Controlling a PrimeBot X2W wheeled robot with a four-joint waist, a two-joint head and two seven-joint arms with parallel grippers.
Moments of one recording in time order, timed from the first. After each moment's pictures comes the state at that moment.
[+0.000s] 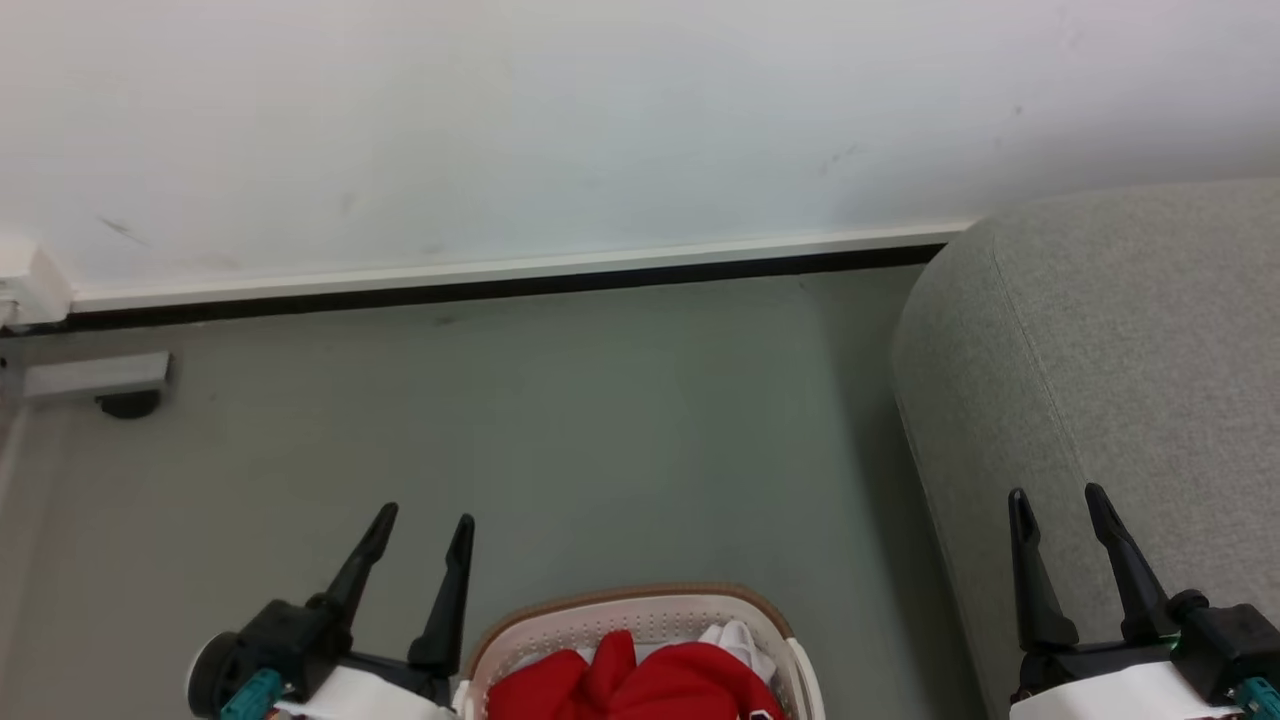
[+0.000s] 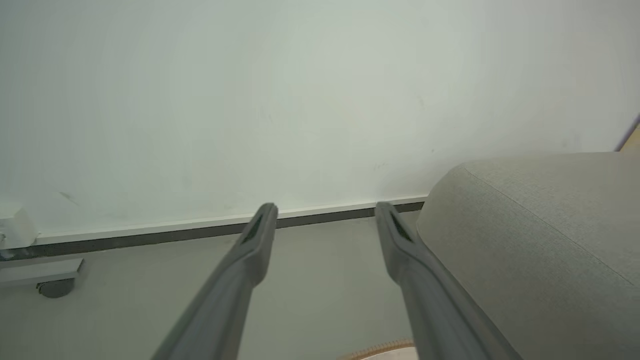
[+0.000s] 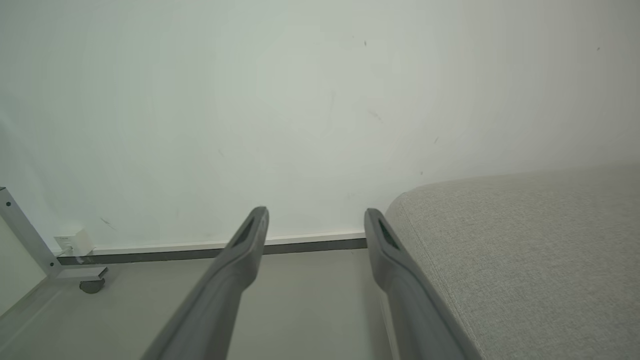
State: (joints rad) left arm -0.10 0.12 -0.11 0.18 -0.15 -0.13 -0.26; right arm -0.10 -0.05 0.05 0.20 0.27 0.13 -0.26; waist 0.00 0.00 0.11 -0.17
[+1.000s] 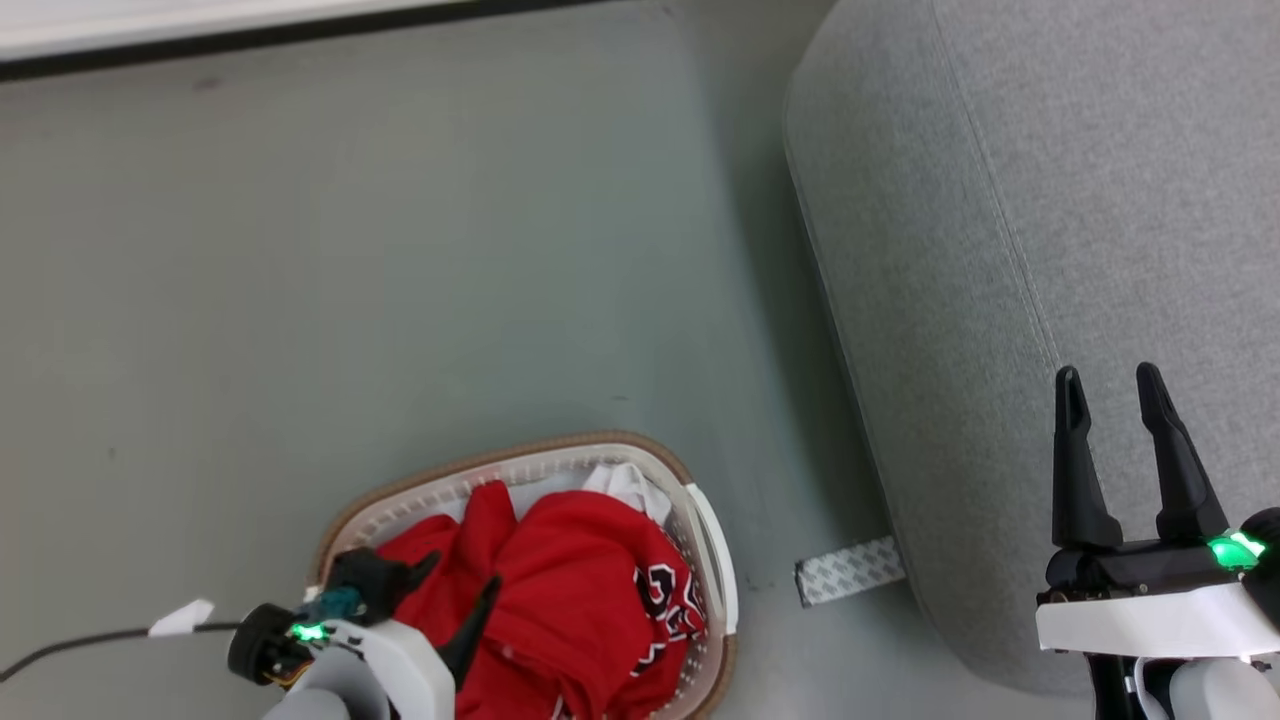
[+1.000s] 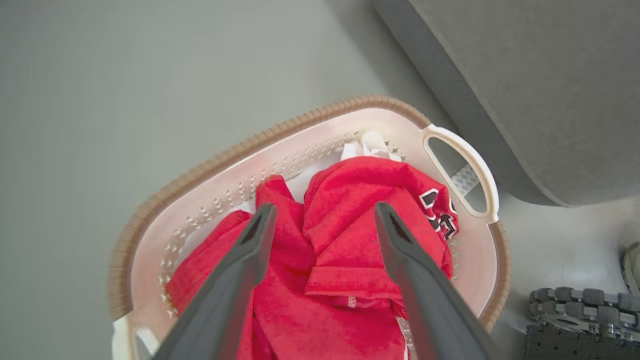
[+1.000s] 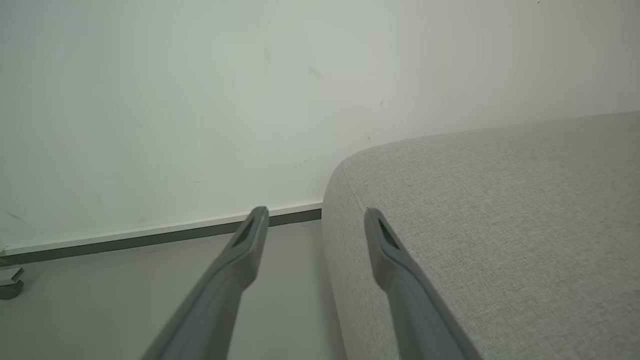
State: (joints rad) left arm -0.45 0.32 -0.66 0.76 -0.46 -0.13 -0.23; right arm -0.20 -0.05 0.04 0.05 0.36 0.13 -0.26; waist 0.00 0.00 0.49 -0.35
